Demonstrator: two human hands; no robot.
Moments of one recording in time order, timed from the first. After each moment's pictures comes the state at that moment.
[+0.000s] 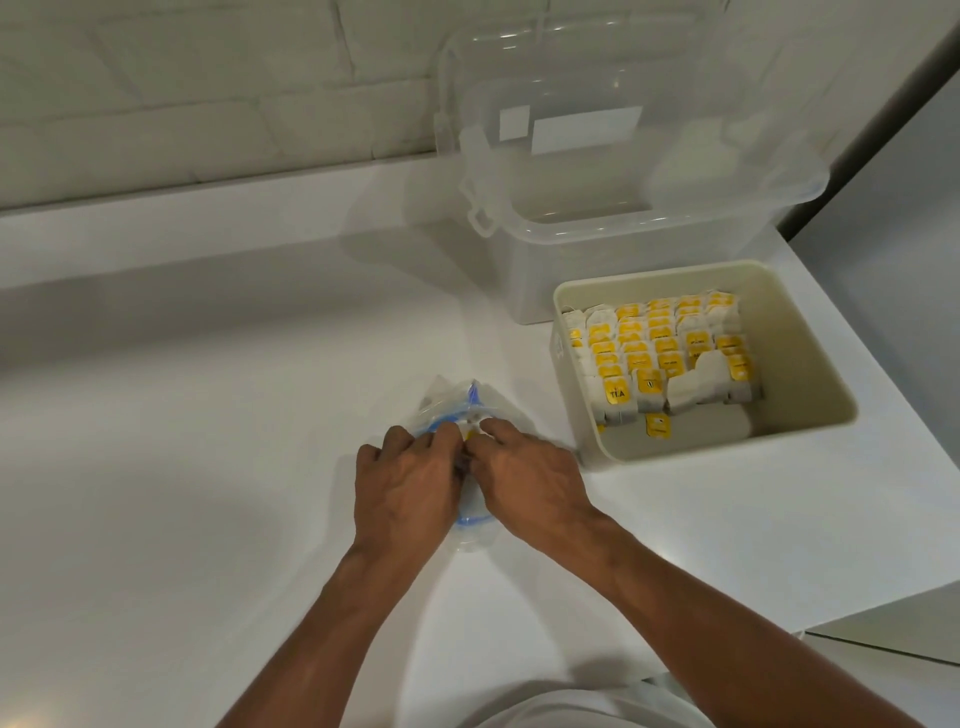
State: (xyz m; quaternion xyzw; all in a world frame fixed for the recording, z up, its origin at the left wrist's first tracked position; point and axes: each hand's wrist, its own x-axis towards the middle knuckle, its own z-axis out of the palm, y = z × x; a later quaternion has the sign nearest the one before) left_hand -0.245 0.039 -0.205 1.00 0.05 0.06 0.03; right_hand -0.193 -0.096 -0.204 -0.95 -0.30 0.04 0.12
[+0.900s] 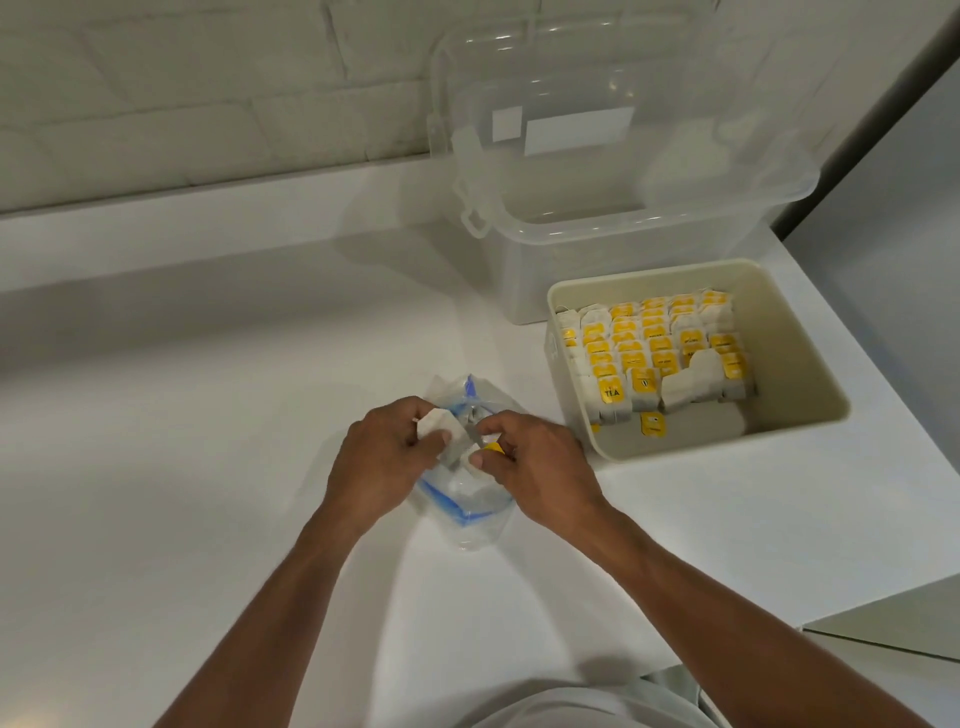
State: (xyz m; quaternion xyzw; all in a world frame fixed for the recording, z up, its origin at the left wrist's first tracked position) left_hand -0.224 0.069 -0.173 0.89 0.18 -0.07 0.41; right_hand -0.182 -0.113 -0.181 -0.92 -0.15 0.18 0.33
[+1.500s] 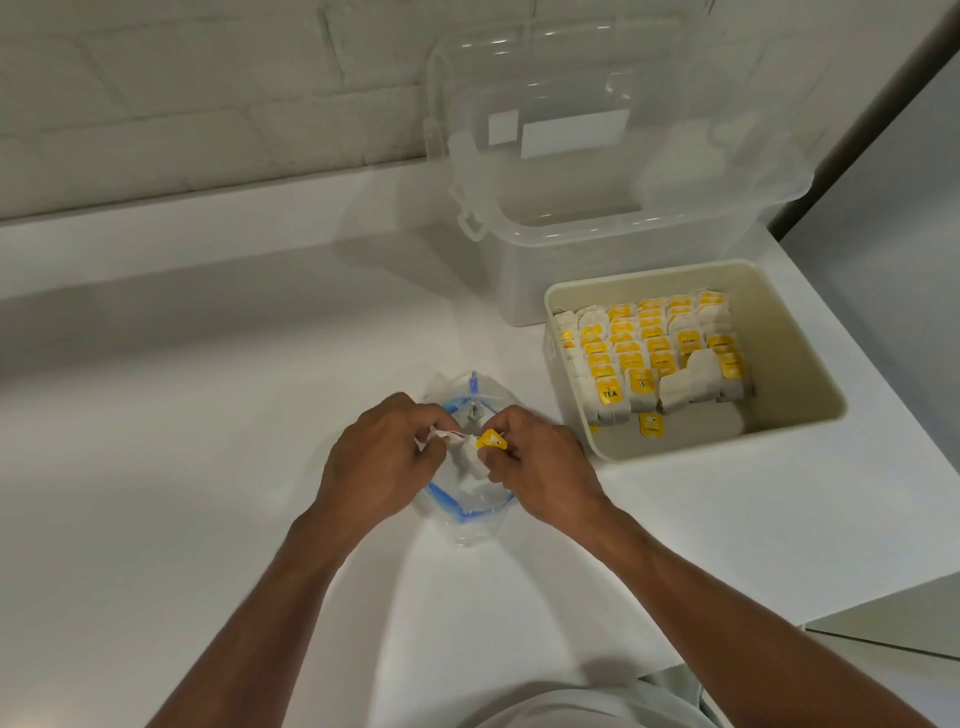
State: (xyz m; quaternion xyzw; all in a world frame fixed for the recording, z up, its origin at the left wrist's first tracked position) left_hand -0.223 0.069 -0.161 0.96 0.08 -0.07 0.26; right_hand -0.179 -0.115 -0.188 -0.90 -0.14 0.19 0.36
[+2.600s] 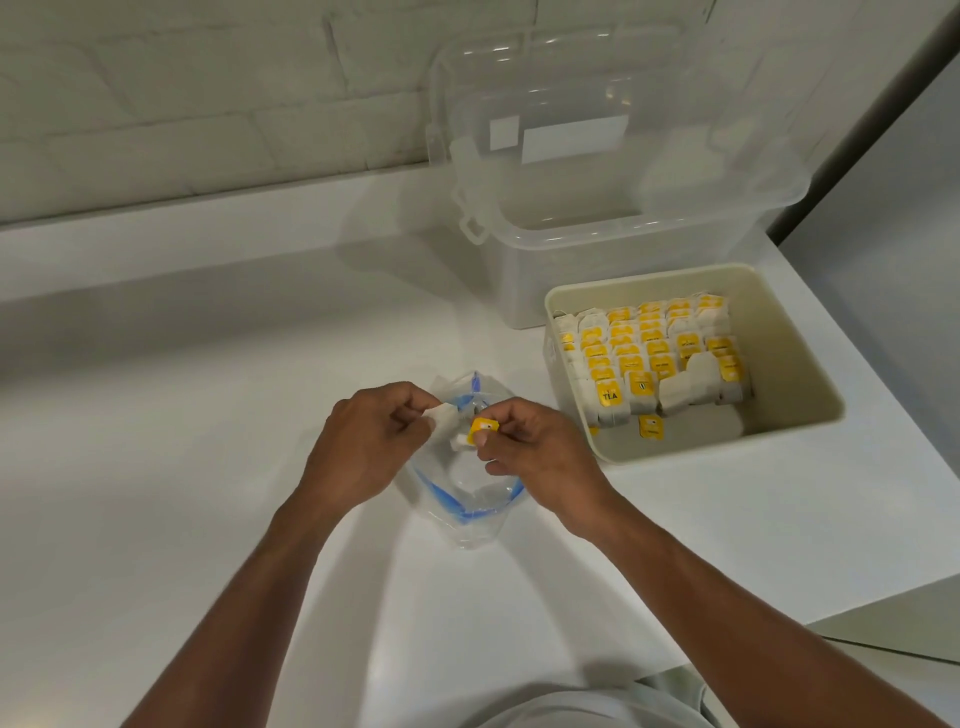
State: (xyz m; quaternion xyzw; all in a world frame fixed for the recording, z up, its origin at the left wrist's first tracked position) left_hand -0.219 0.081 -0.142 0.91 0.15 -0.06 0.39; right_hand -0.180 -0.113 -0.161 -0.72 -0.02 0.28 0.63
